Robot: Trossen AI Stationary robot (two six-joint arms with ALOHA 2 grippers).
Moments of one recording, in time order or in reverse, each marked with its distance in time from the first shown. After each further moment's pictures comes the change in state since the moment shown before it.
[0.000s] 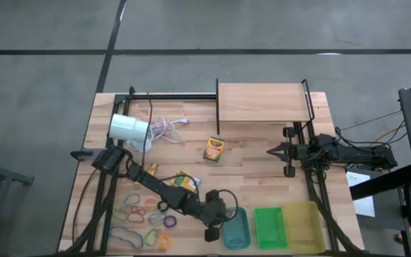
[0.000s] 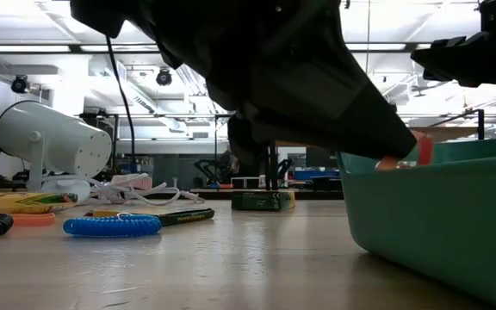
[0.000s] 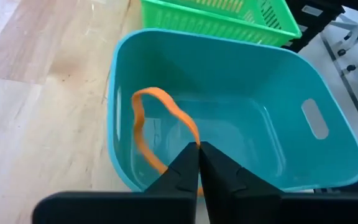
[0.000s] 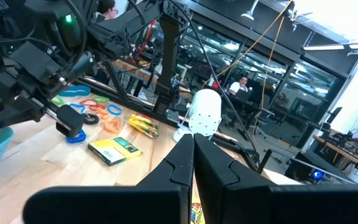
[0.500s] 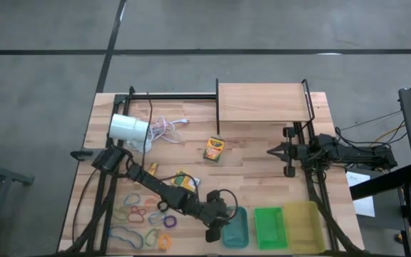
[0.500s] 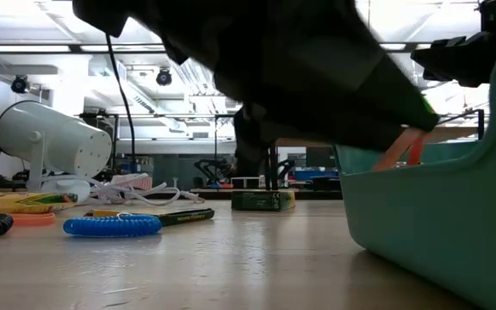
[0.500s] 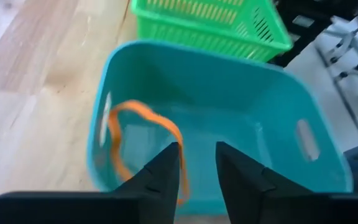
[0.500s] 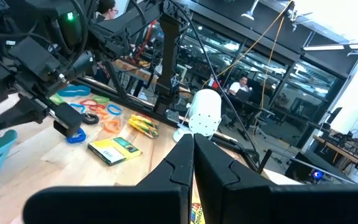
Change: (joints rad) left arm 0.000 0.000 0.000 0.051 0.004 0.008; right arm 0.000 0.000 0.000 0.000 0.000 0.000
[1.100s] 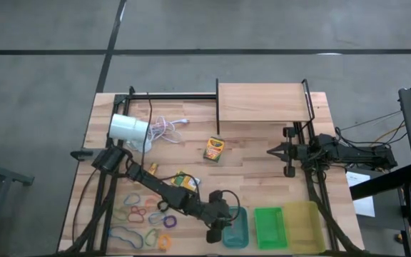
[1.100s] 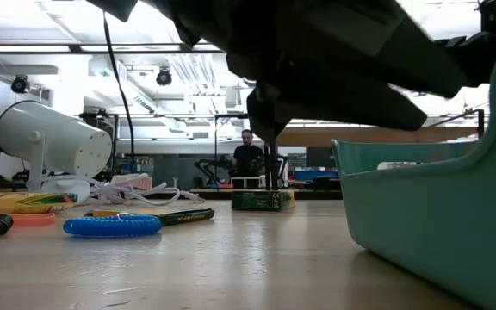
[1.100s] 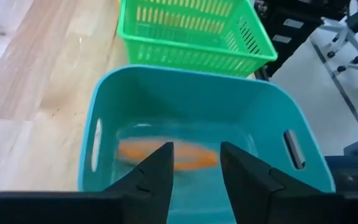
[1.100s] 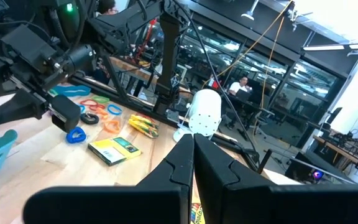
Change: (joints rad) left arm 0.003 -0.002 0.046 -0.055 0.008 0.055; right arm 0.000 0.000 0.000 0.000 0.000 0.000
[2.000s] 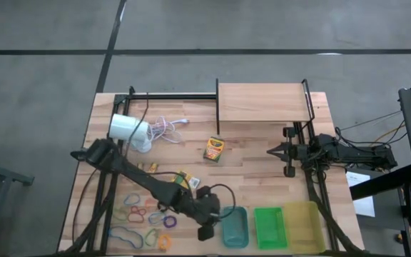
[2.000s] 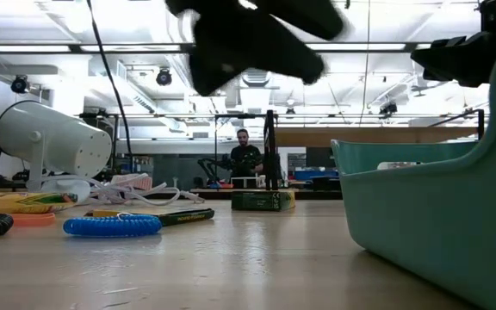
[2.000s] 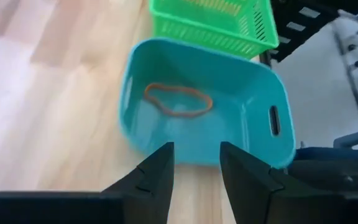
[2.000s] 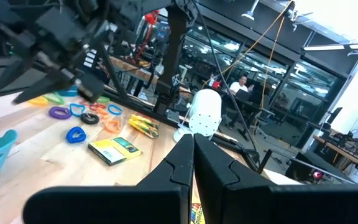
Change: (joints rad) left arm -0.027 -0.178 0.000 -0.338 -0.023 -0.175; right arm 0.000 0.000 0.000 0.000 0.000 0.000
